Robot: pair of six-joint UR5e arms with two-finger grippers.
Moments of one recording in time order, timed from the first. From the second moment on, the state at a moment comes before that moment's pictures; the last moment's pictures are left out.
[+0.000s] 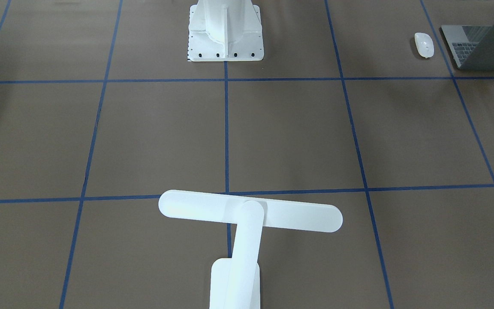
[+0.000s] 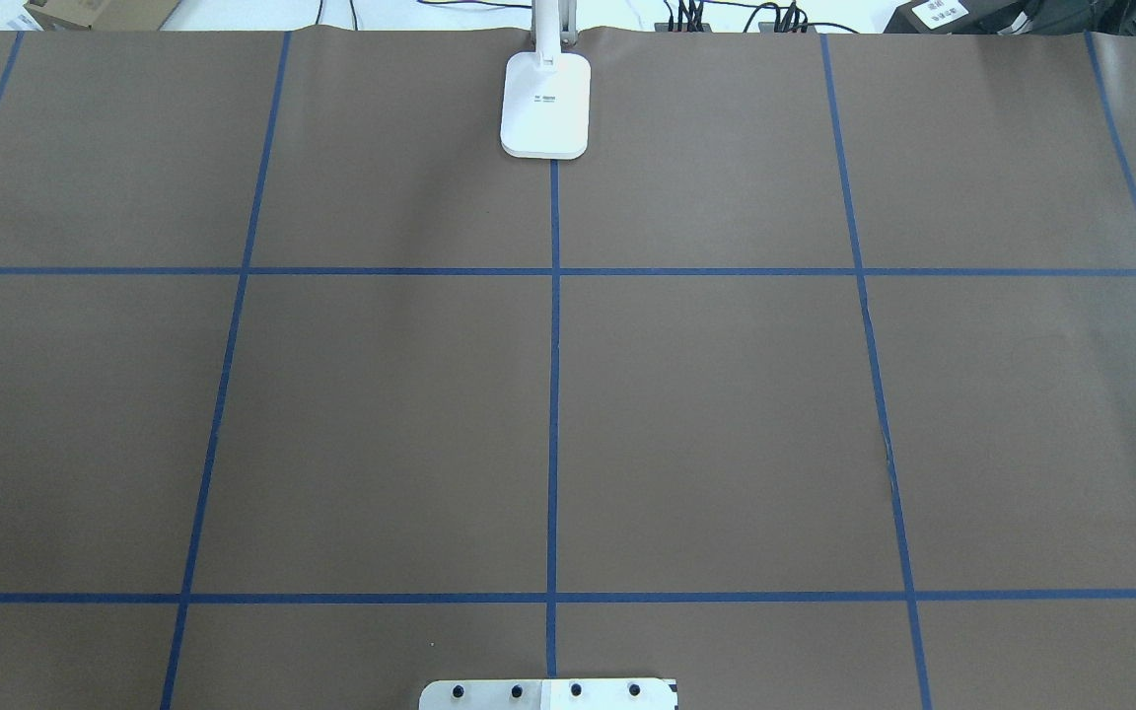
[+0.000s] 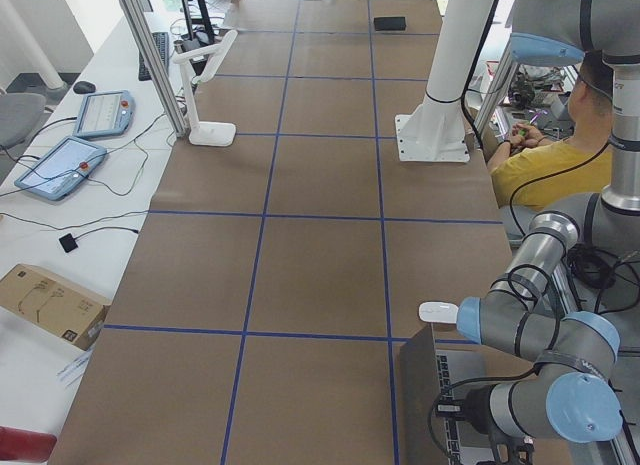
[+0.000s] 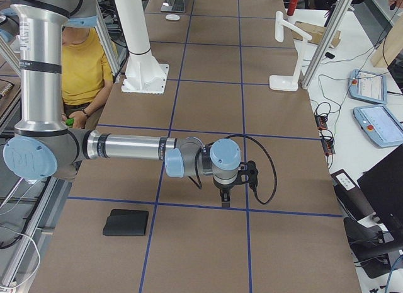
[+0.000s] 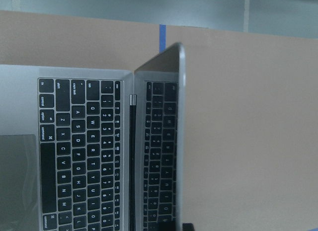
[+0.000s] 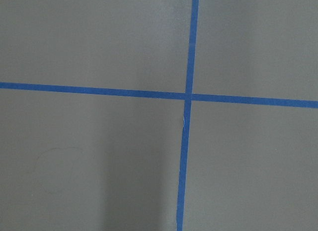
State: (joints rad) left arm -2.38 -1.02 -1.70 -1.52 -2.43 -0.67; right arm 1.57 -1.65 1.64 -1.44 2.43 0.02
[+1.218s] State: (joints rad) left arm -2.21 -1.28 -1.70 -1.52 -2.54 -0.82; right arm 1.57 -1.65 1.64 -1.44 2.43 0.02
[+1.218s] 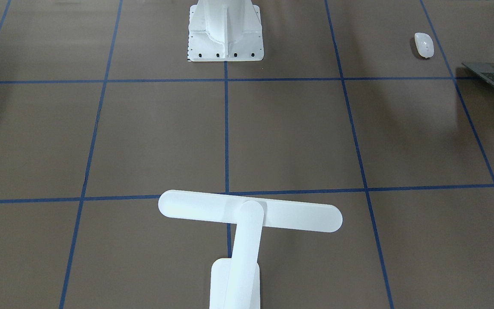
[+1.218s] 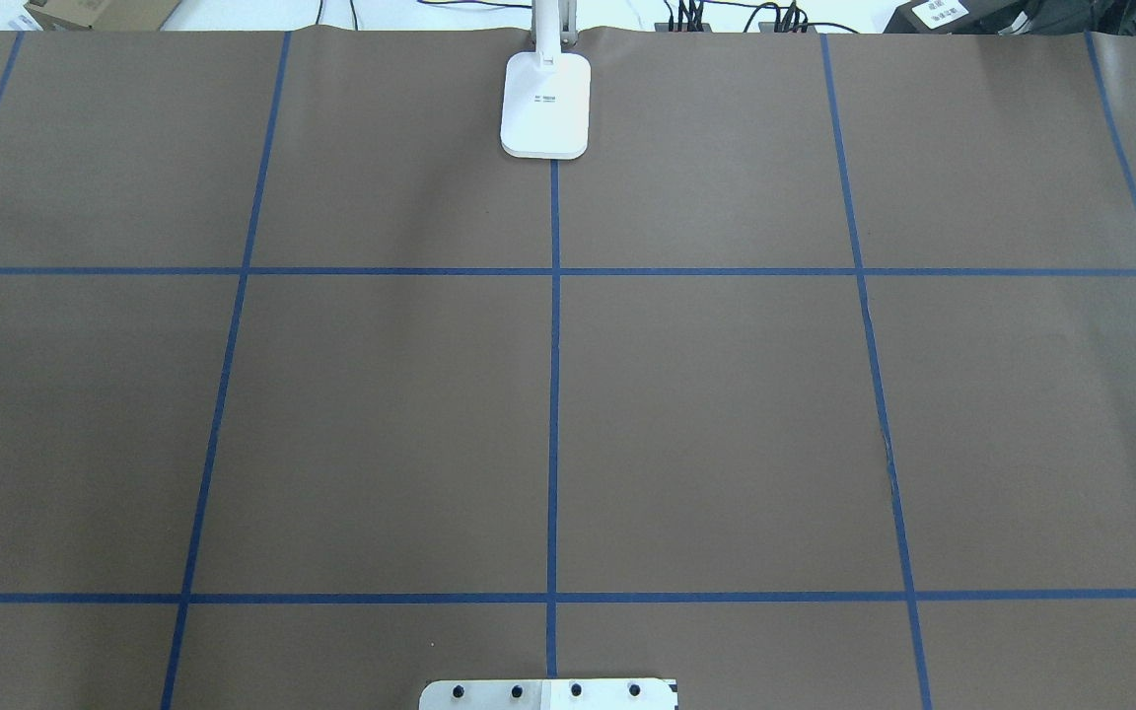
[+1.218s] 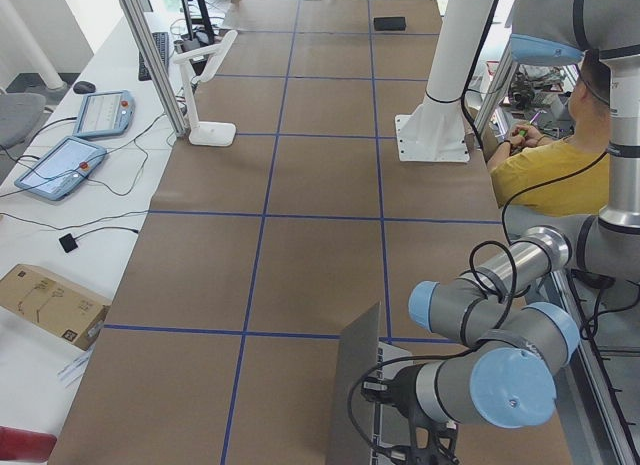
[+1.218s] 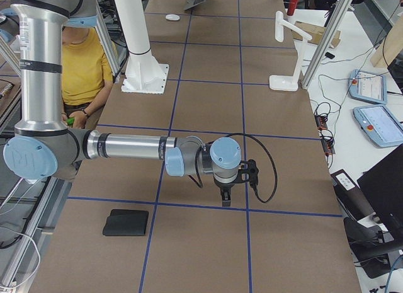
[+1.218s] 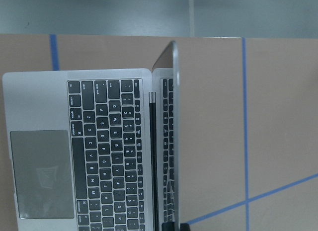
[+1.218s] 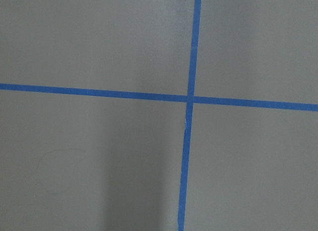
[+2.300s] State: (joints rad) left arm -1.74 -1.74 -1.69 -1.51 -2.54 -1.08; right arm 1.57 -1.65 1.64 -1.44 2.43 0.02
